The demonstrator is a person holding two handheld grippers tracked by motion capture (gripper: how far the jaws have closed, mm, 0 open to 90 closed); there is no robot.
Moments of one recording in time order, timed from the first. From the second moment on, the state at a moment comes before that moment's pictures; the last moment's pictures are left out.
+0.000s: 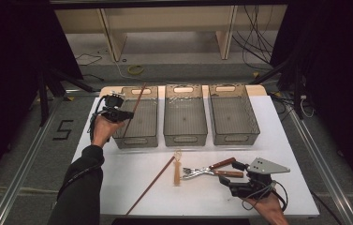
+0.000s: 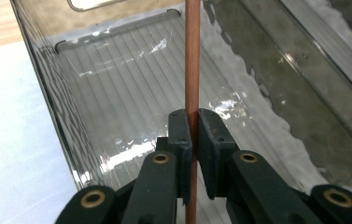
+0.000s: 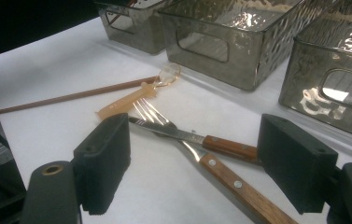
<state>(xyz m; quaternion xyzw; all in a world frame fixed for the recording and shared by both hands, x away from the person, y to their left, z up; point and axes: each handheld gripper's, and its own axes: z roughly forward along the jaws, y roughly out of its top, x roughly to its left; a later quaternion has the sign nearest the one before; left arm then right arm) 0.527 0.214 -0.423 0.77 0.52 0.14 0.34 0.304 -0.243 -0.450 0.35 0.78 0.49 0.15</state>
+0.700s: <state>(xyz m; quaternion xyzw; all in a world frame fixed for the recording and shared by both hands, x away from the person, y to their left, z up) 0.472 0.200 -0.403 0.78 0.50 0.09 0.36 0.304 -0.244 -0.450 0.35 0.78 0.49 0.15</state>
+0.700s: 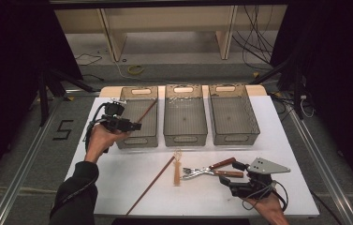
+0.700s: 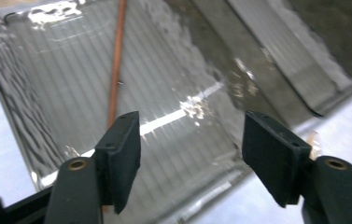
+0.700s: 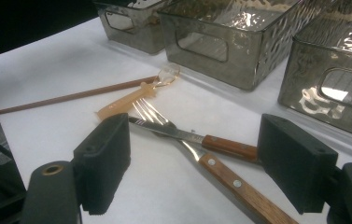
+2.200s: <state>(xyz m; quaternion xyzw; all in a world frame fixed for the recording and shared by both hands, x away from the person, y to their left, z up) 0.370 0.127 -0.448 0.89 0.39 0.05 0.25 0.302 -0.243 -0.447 0.35 0.78 0.49 0.16</state>
